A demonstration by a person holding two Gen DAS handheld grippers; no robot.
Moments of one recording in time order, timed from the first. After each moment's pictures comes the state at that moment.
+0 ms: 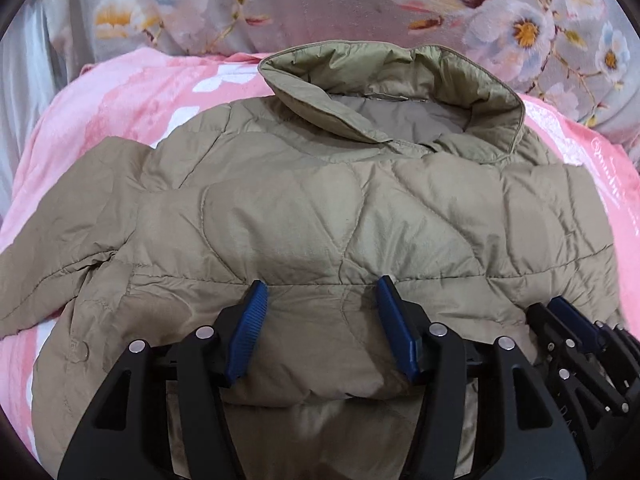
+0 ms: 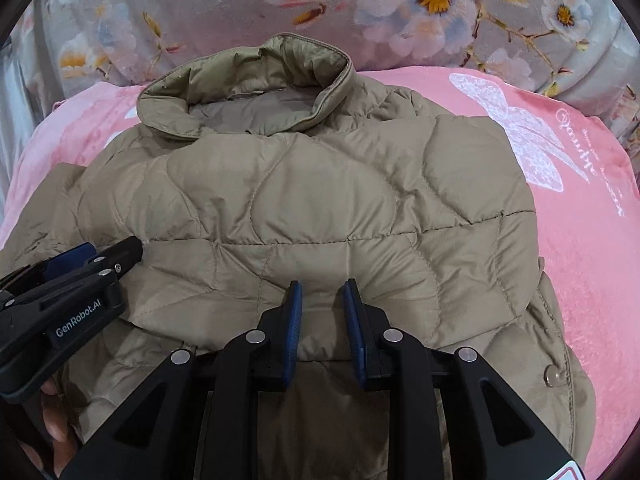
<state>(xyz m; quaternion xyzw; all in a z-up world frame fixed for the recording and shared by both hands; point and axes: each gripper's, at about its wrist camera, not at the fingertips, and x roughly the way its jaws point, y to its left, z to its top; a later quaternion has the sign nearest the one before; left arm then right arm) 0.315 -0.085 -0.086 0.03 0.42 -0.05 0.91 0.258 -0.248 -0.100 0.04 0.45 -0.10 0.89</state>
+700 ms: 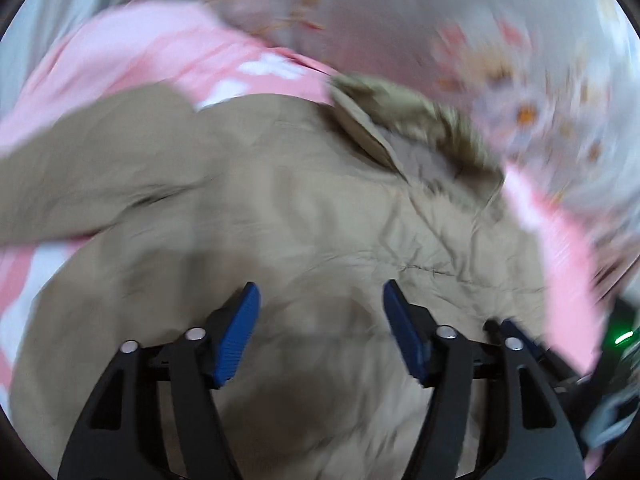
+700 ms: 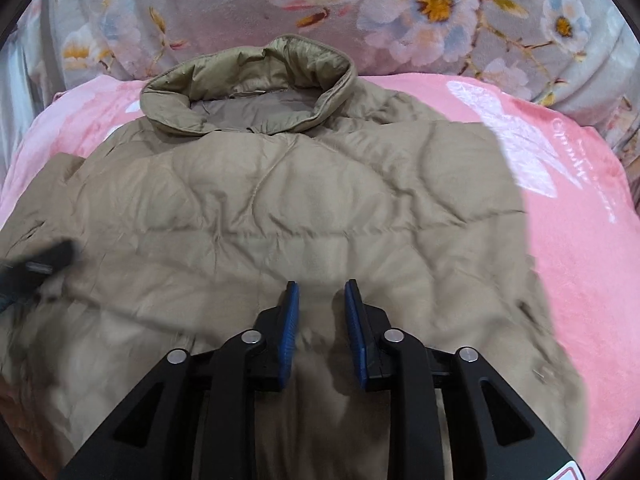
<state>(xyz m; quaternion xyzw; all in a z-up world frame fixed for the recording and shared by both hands) 0.270 0.022 -0.056 -0.18 0.41 -0.09 0.89 0.231 -0.245 -0.082 0.03 0.44 -0.10 0.89</state>
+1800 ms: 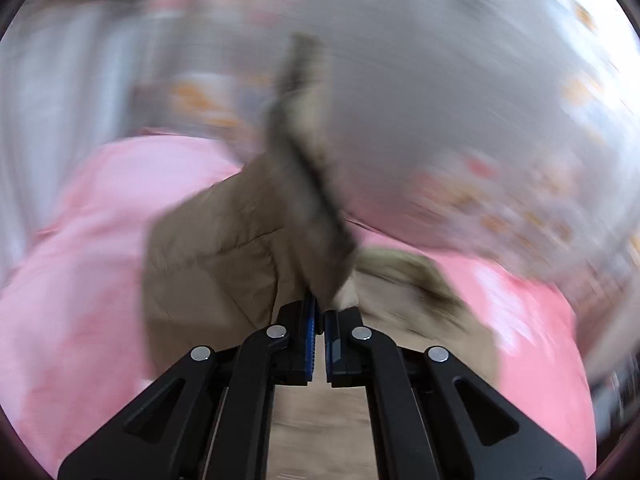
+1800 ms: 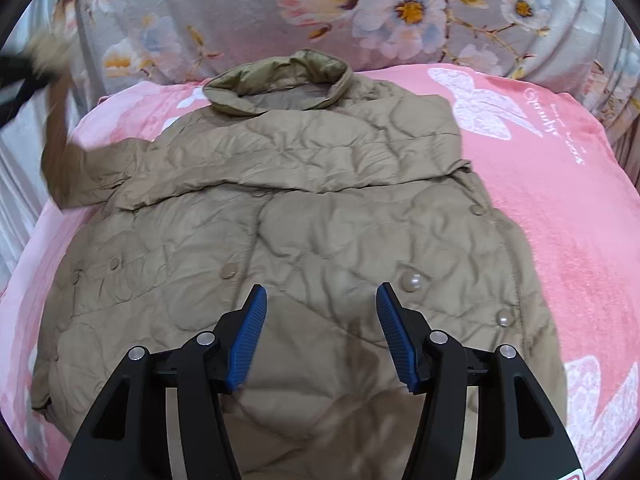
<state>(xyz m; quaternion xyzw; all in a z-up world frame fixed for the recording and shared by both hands) 0.276 0.009 0.091 -0.12 0.29 -0.12 0.94 0.114 -0.226 -0.051 0.08 0.44 -0.08 0.89</state>
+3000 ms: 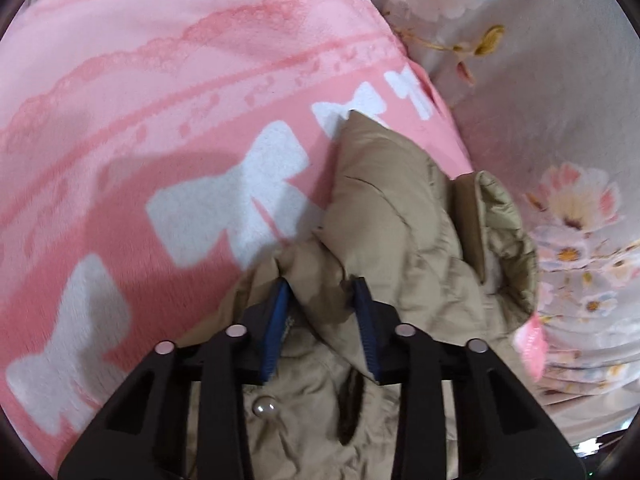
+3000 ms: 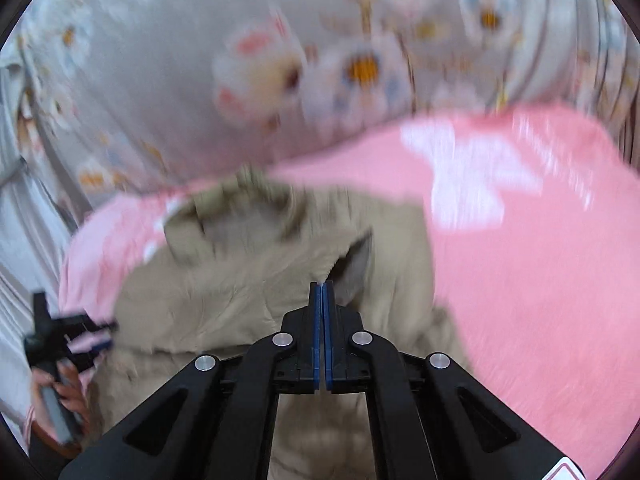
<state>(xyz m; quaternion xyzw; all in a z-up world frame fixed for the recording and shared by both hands) 0.354 0.110 -0.087 -0.34 0.47 -0.01 0.81 0.216 -0.325 0.021 0.15 0.33 -0.09 0.93</state>
